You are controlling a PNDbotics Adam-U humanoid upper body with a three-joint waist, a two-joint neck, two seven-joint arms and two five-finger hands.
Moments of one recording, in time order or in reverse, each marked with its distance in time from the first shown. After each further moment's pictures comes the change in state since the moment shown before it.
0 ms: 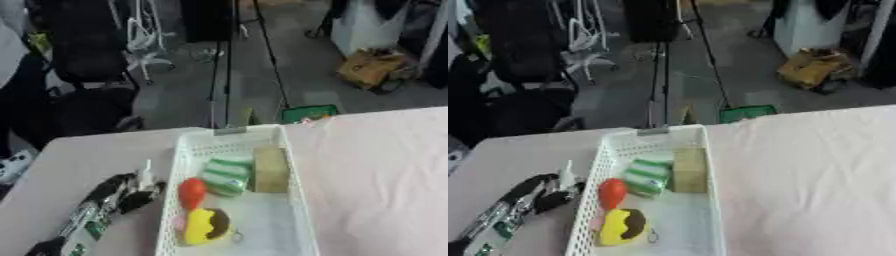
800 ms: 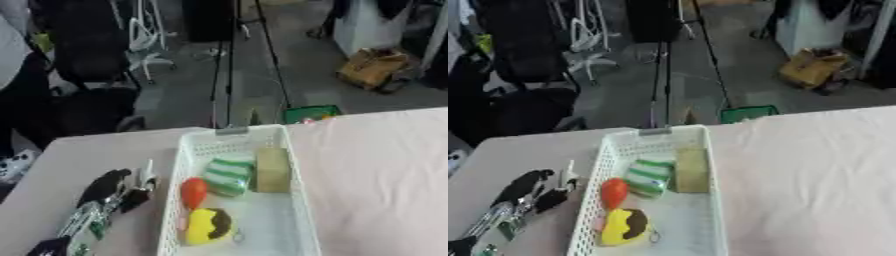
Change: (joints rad) left arm -0.009 -0.004 0.005 0.034 -0.063 -0.010 0.079; right arm 0.003 0.006 0.000 0.000 0.000 0.000 0.000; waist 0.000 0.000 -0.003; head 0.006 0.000
